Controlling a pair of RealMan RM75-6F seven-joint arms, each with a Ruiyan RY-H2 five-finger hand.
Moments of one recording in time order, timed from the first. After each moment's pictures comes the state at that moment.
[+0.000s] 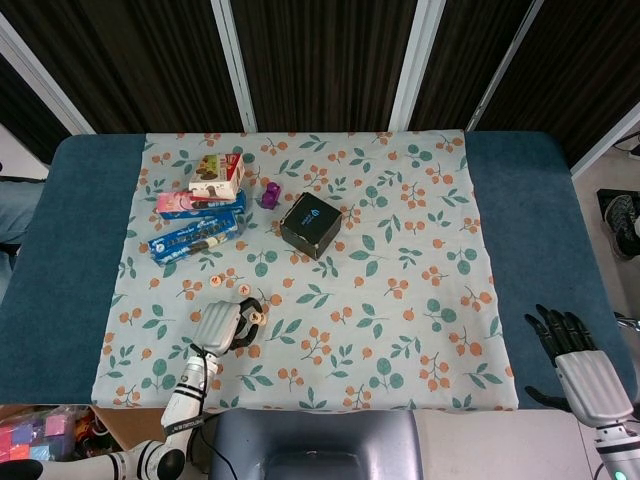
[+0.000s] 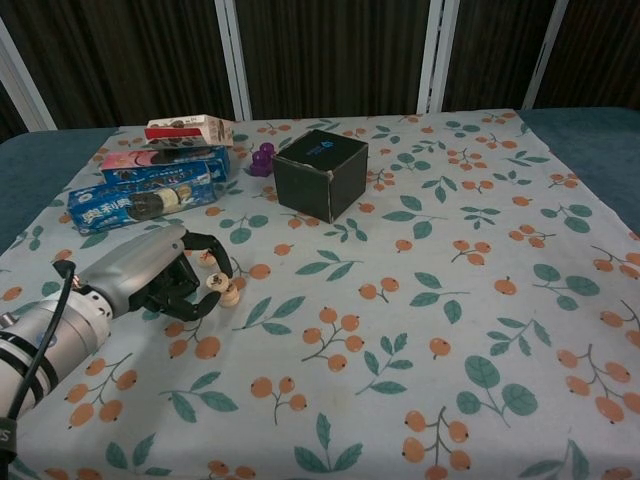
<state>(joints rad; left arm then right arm) -0.53 -1.86 -0.17 -1.29 1.22 1.13 0.20 0.03 -1.05 -0.06 -1.61 -1.66 1.48 -0.04</state>
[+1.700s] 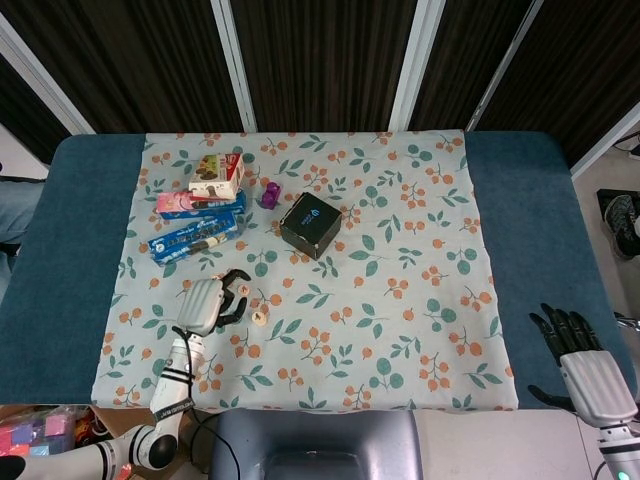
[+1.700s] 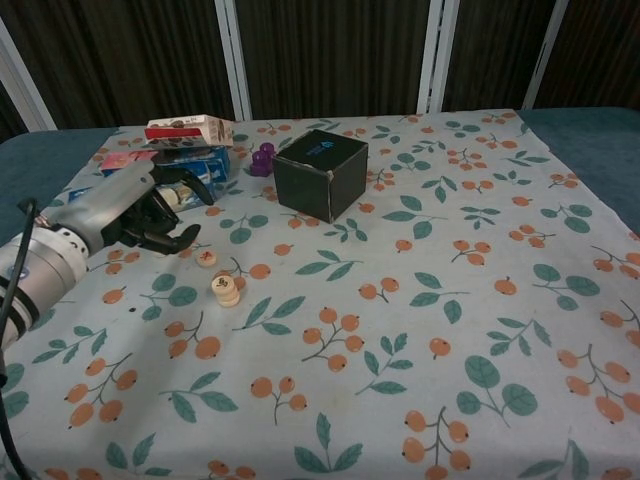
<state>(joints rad) -0.55 -1.78 -0.27 -1.33 1.23 1.15 0.11 0.03 -1.04 -0.05 -1.62 -1.65 1.48 -0.03</state>
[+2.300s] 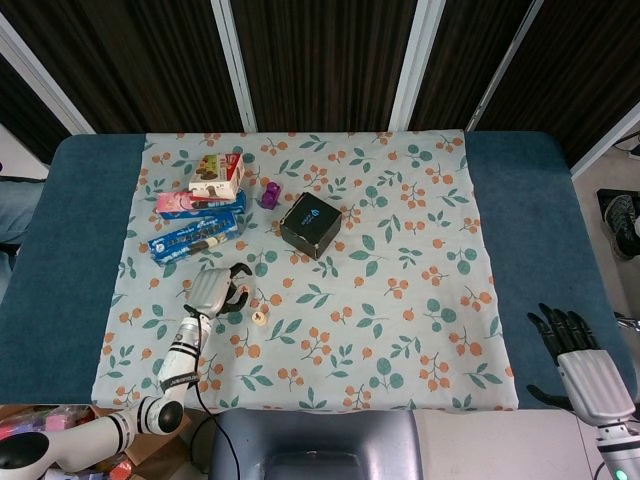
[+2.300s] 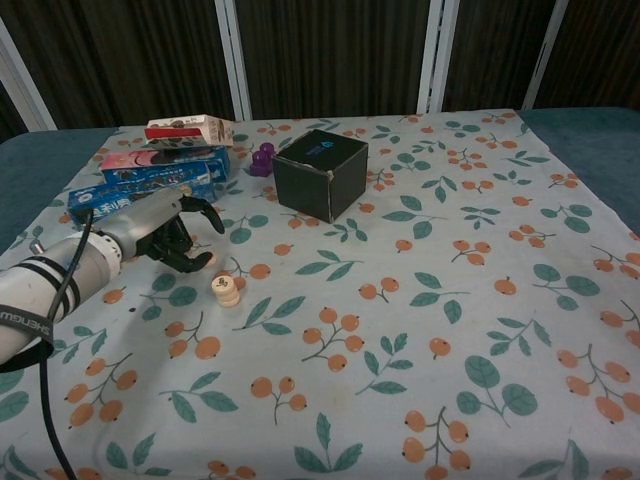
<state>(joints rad) -0.67 -1.83 -0.29 -1.10 1.11 0.93 0.12 0.03 -1.05 -0.05 -1.61 -1.65 1.47 -0.04</state>
